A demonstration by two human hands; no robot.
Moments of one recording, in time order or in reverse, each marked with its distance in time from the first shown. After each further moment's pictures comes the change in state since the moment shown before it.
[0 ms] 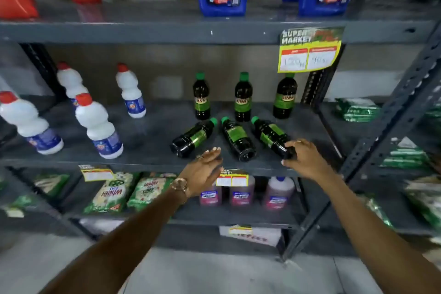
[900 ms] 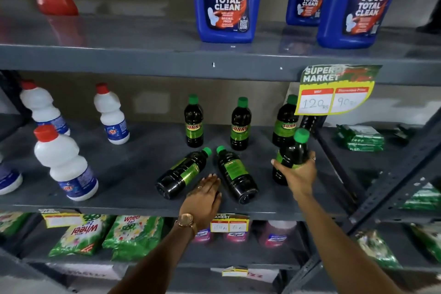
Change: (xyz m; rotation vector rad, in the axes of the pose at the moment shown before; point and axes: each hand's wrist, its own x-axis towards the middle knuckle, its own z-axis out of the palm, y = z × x) left_hand 0.065 -0.050 0.056 -0.002 0.129 -0.141; right_hand 0.092 -0.019 0.032 0.828 0.643 0.259
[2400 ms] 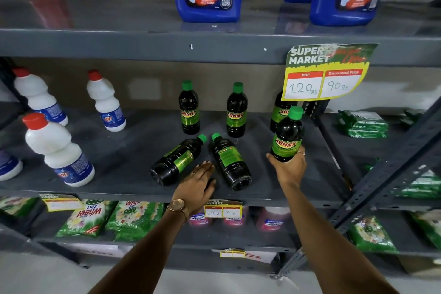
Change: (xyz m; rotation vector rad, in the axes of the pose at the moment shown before) left_hand 0.002 0.007 -0.008 0.002 -0.033 -0.041; right_hand 0.010 0.043 0.011 -0.070 0.000 -0.029
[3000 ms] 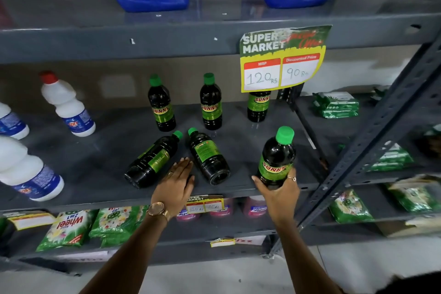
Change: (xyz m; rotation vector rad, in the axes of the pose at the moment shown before) left_hand 0.001 0.000 0.007 0.102 -0.014 -0.021; right_hand -0.078 0.028 -0.055 -0.045 -0.004 0.000
